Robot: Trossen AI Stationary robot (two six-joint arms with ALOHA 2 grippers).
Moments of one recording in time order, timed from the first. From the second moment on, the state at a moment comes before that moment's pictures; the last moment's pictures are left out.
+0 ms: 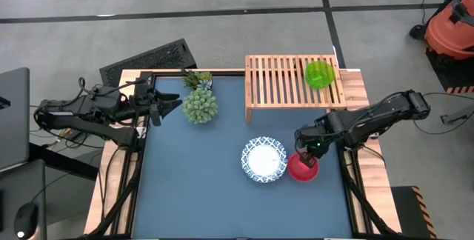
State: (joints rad) left arm -0.10 0.67 0.97 -0.41 -0.47 -0.67; right arm 0.22 1.18 0.91 -1.18 -0.18 0.97
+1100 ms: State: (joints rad) left arm -0.10 0.67 0.97 -0.41 -0.45 -0.68; right arm 0.16 1.07 0.95 -1.20 -0.23 0.98
